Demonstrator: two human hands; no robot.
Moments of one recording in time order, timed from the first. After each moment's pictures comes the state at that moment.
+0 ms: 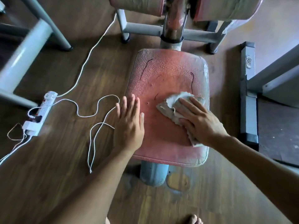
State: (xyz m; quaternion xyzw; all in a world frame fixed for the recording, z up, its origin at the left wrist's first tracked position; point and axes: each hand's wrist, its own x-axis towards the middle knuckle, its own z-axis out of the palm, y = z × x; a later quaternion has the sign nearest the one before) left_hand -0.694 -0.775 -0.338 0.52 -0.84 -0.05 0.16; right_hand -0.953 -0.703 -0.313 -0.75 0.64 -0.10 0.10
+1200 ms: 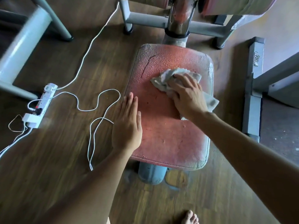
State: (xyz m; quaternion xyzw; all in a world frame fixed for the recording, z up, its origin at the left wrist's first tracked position) left_hand -0.694 -0.779 -0.337 0.54 -0.81 -0.14 0.19; right_hand -0.928 -0.794 -0.301 -0.69 0.69 -0.19 0.09
